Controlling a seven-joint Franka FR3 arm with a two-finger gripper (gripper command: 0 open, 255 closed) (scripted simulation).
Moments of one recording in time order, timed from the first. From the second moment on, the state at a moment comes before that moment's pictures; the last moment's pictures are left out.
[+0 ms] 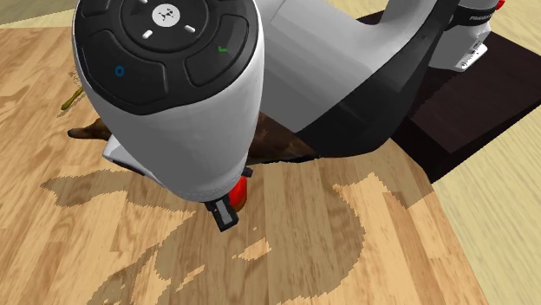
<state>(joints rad) 0.12 0.83 0.13 -1.51 -0.52 2.27 0.54</state>
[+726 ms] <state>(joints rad) 0.11 0.75 0.15 -1.53 -0.50 2.21 0.51</state>
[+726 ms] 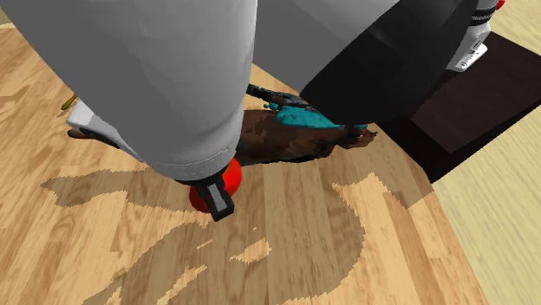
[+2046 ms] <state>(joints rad) 0.09 0.60 0.18 -1.50 -0.45 2.04 0.44</state>
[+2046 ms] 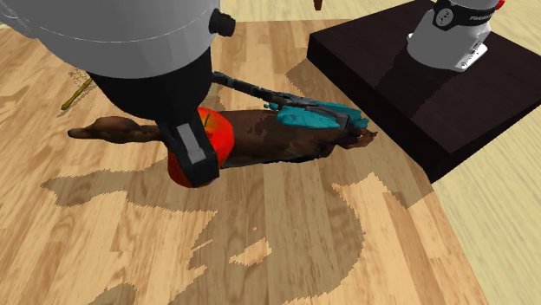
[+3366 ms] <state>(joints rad) -0.12 0.33 0.13 -1.85 -0.41 2.19 0.22</state>
